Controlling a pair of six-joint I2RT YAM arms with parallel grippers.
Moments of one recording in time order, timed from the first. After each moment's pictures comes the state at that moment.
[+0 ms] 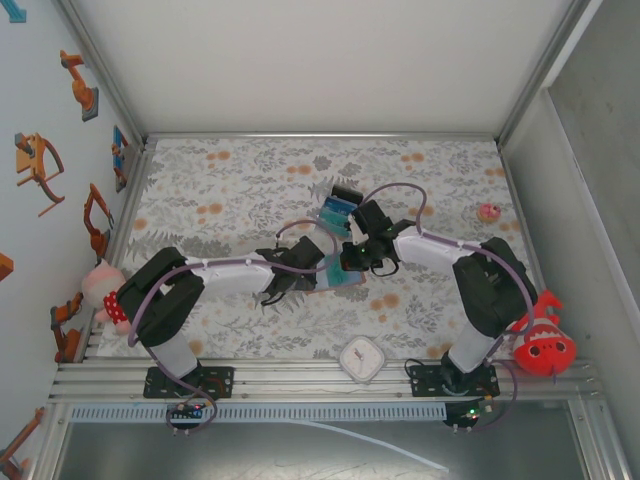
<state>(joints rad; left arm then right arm) -0.95 1.70 0.91 -0.45 -0.44 -0.74 0.60 1.69 0.99 -0.44 -0.32 0.45</state>
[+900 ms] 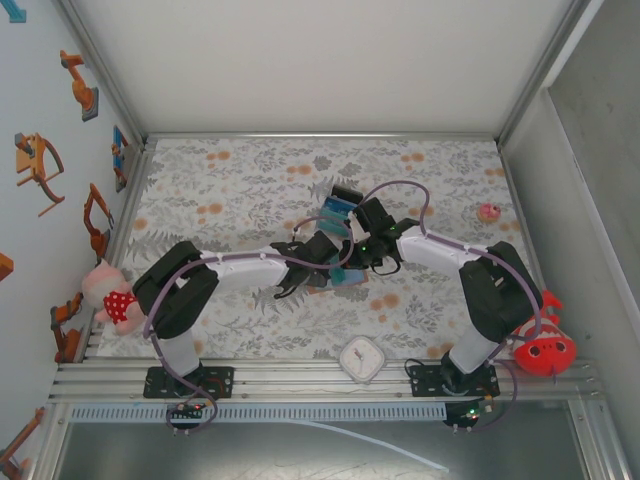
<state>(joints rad) -0.98 1.80 1.04 -0.48 -0.44 -0.67 0.60 1.65 0.99 -0.44 -0.36 0.45</state>
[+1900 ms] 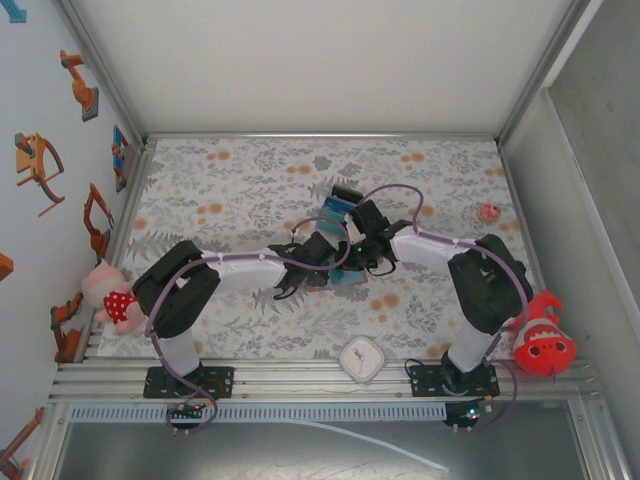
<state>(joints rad) -0.97 1.80 1.00 -0.38 -0.40 -0.69 0.61 1.72 0.99 -0.38 -0.37 0.48</state>
